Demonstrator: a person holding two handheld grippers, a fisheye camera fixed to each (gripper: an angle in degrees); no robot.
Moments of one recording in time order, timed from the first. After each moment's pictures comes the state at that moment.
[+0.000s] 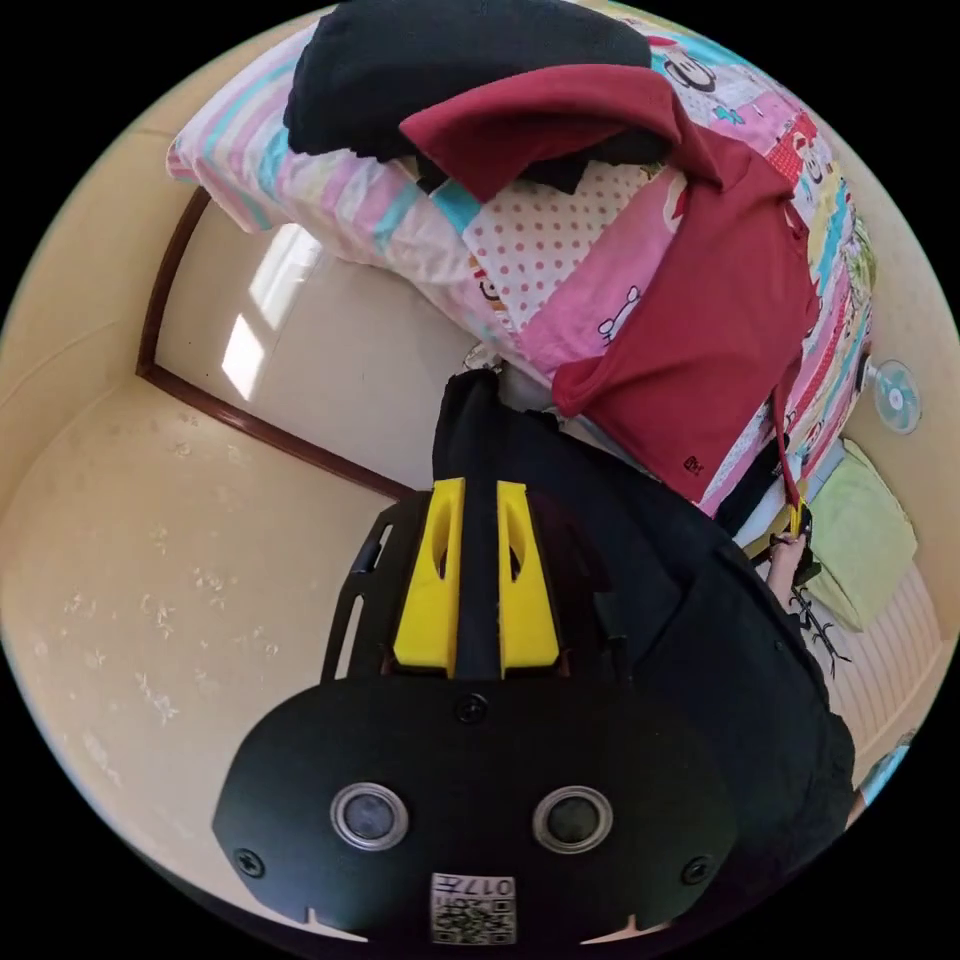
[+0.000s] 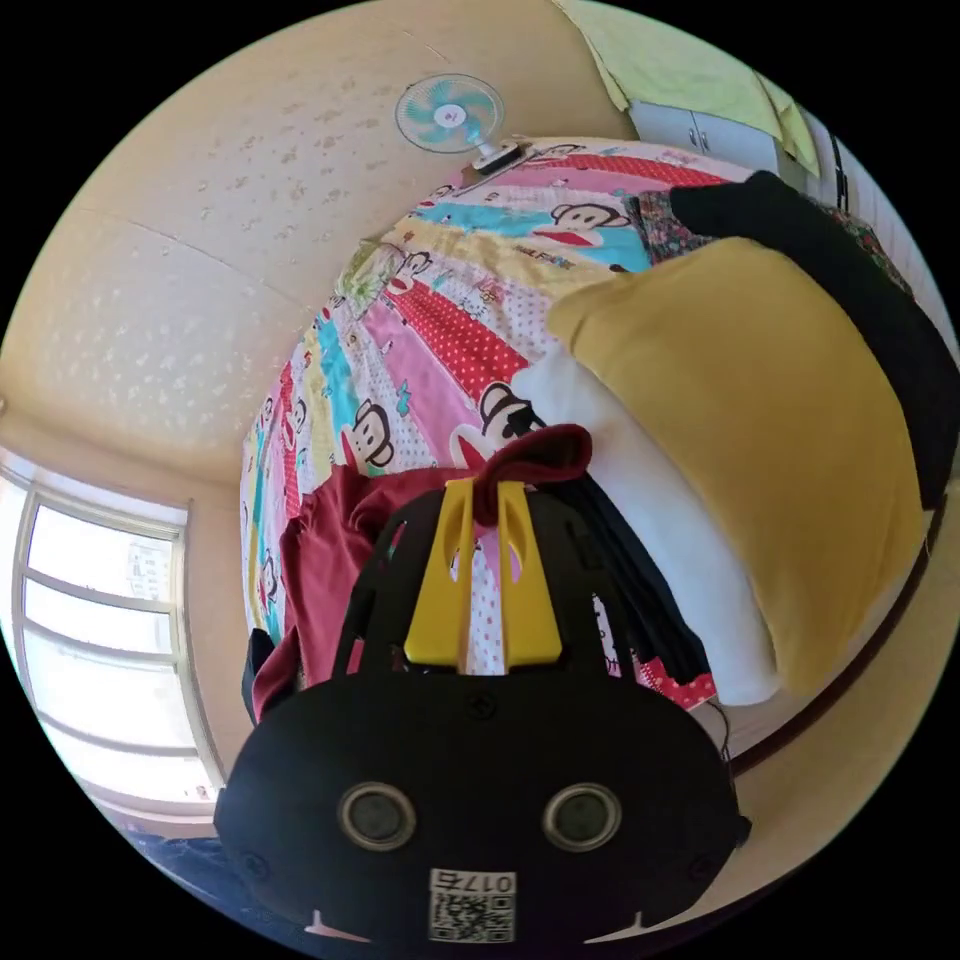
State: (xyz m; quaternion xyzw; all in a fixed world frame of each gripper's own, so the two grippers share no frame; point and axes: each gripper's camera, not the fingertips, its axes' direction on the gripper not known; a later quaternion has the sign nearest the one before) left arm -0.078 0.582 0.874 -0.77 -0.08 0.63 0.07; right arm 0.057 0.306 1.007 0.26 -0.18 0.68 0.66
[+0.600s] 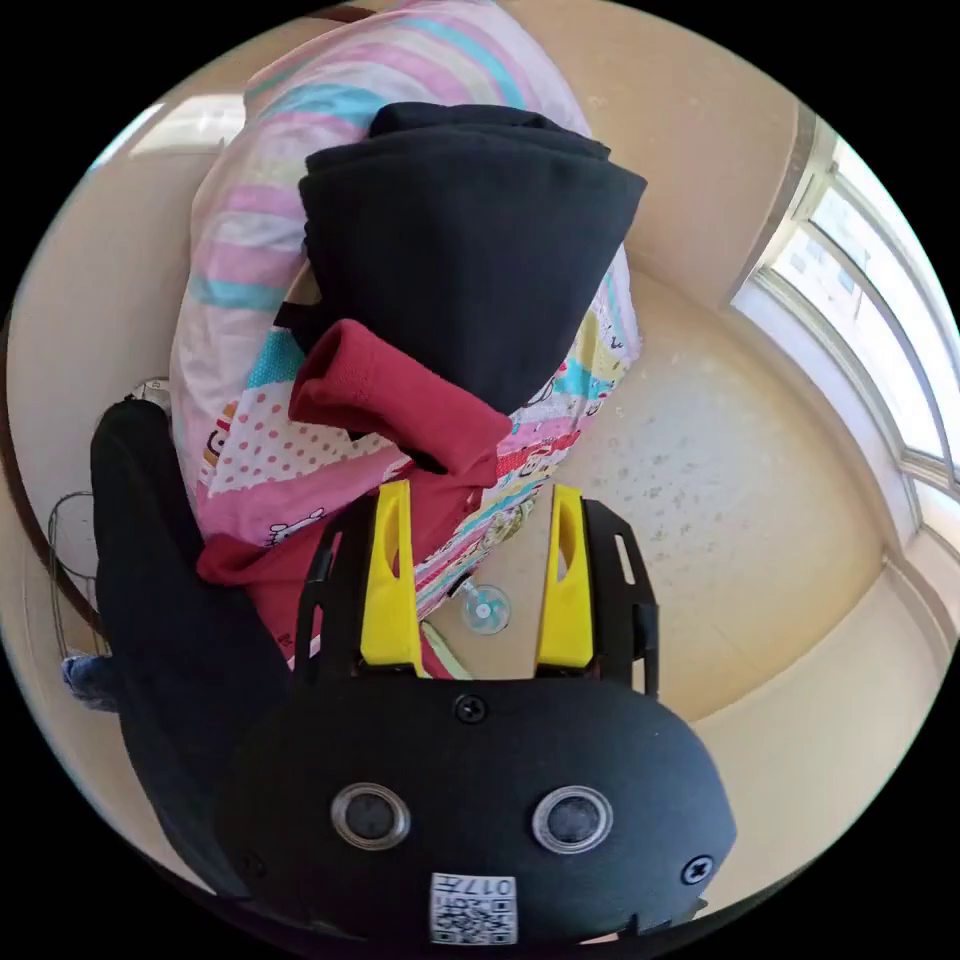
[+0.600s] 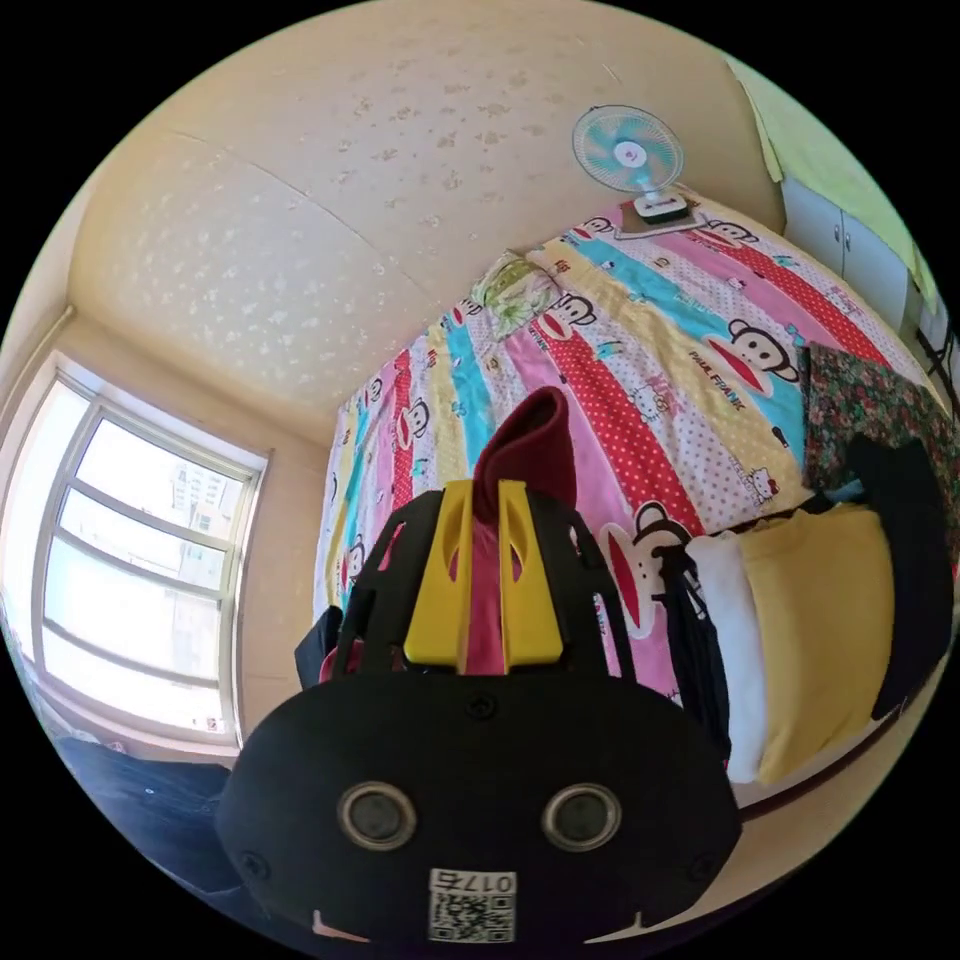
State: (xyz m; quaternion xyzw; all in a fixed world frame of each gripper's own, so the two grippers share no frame) left arm -0.048 0.619 1.008 -0.90 -0.08 -0.01 0.42; right arm 0.118 0.197 0.877 0.32 -0.22 0.56 0.73
